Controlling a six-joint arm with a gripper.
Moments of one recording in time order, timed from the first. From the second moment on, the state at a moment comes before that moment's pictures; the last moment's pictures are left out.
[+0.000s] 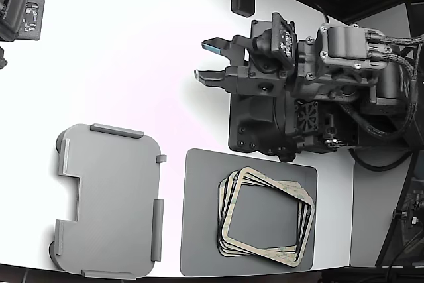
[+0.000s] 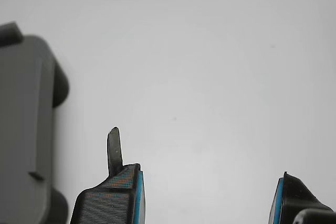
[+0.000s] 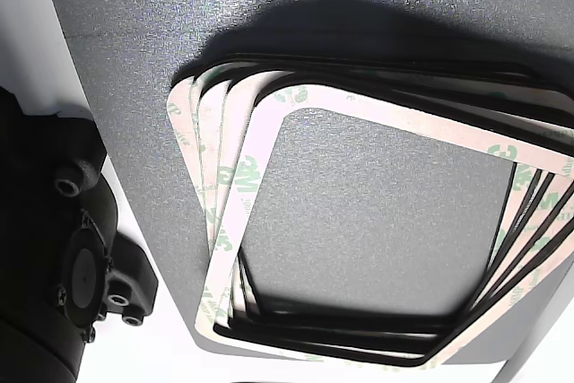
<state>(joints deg) -1.8 164.7 148.4 55.5 2.5 4.8</state>
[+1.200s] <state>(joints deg) 51.4 119.3 101.4 94.3 -6.8 -77.4</state>
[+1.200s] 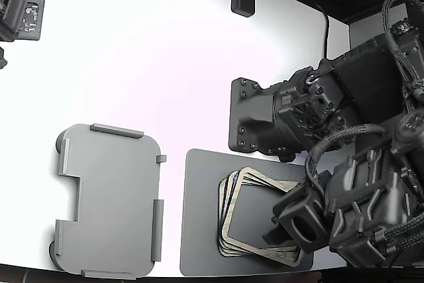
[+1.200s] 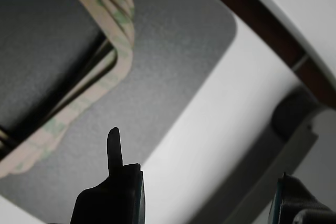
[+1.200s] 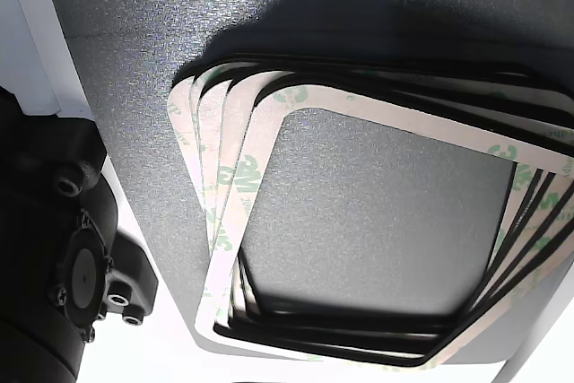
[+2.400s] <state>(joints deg) 88.0 89.3 93.0 90.6 -1.9 -59.2</state>
